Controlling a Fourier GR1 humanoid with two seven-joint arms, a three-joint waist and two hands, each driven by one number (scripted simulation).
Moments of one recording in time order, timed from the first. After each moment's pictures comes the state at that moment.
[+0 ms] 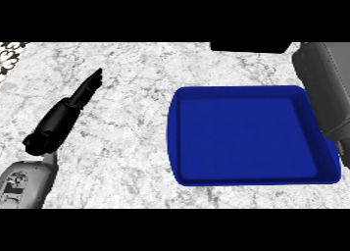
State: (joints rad) left arm -0.26 0.27 -0.04 -1.52 -0.10 -0.21 -0.07; right arm -1.12 -0.35 -0.10 -0.67 1.19 -0.13 0.52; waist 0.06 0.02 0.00
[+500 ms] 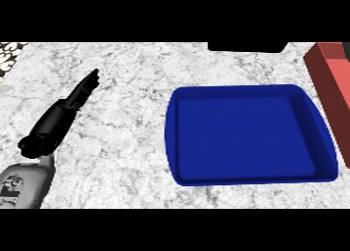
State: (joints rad) left arm -0.25 0.27 -0.03 -1.54 -0.11 -0.21 -0.06; right arm -1.20 -0.50 -0.24 -0.52 1.22 -0.36 0.68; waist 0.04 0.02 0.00
